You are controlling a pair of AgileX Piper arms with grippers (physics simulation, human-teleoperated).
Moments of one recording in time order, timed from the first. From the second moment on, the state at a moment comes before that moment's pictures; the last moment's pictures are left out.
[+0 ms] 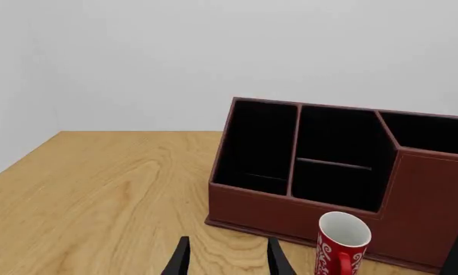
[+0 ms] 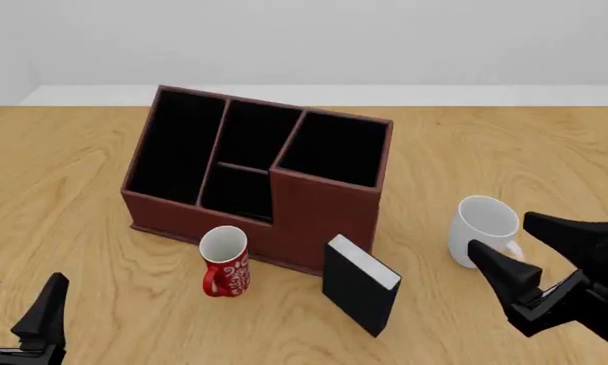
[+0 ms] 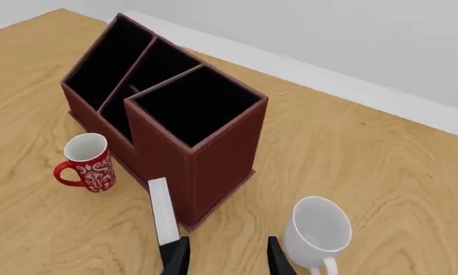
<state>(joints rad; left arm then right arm) 0.00 0.01 0.00 0.00 0.00 0.42 0.49 -0.48 0.34 -0.09</state>
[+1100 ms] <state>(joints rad) 0.00 0.01 0.00 0.00 0.00 0.62 0.92 -0.60 0.31 -0.02</state>
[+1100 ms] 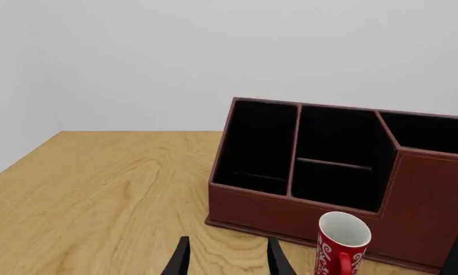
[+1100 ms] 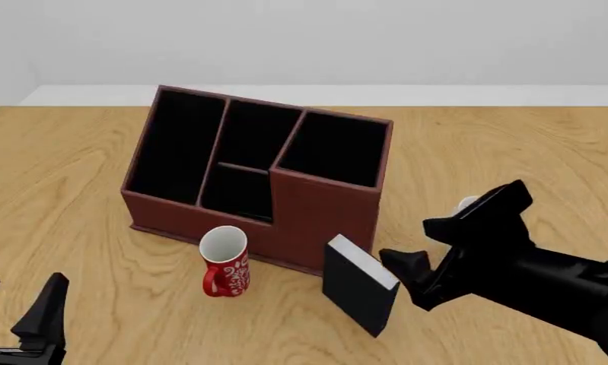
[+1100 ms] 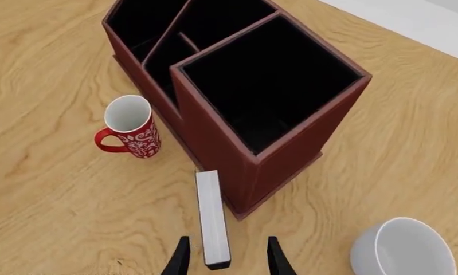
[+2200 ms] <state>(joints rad) 0.00 0.01 0.00 0.00 0.00 0.66 1.23 -0.54 0.09 0.05</state>
